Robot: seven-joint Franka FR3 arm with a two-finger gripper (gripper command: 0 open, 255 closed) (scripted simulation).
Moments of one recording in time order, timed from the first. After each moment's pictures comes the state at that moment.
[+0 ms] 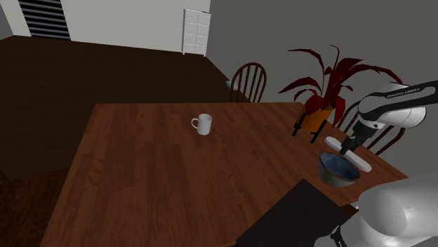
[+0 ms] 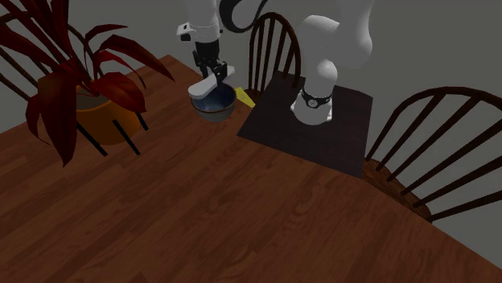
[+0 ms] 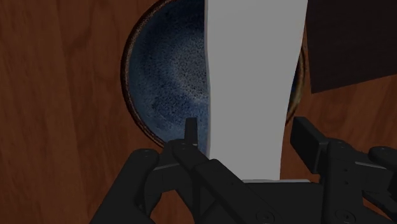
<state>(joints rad) -0.46 -0.38 -0.67 -2.62 -0.32 2.31 -0.62</state>
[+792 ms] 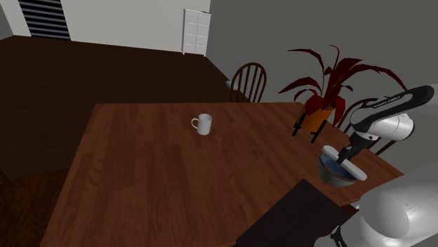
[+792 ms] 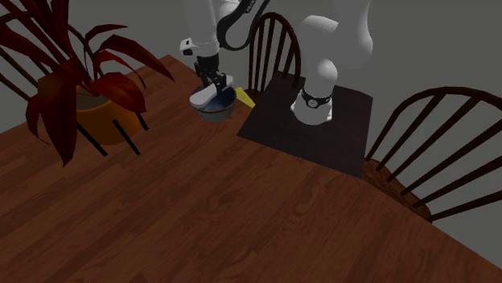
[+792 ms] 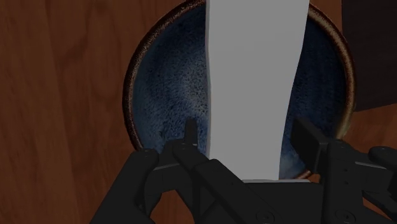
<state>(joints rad) -0.42 -0.21 -0.77 -2.65 -0.25 2.50 -0.73</state>
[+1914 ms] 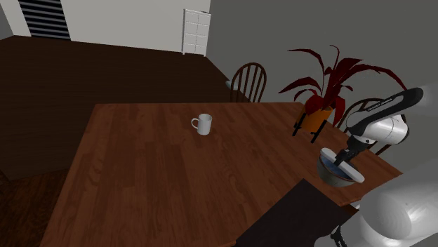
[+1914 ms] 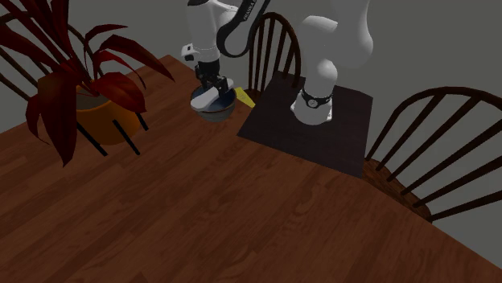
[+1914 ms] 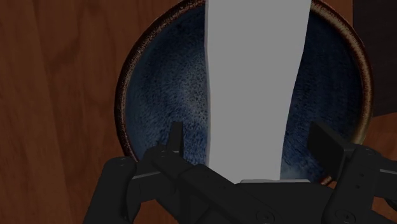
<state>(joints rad) -0.39 -0.14 -0.79 -2.66 -0.19 2.57 -0.77</state>
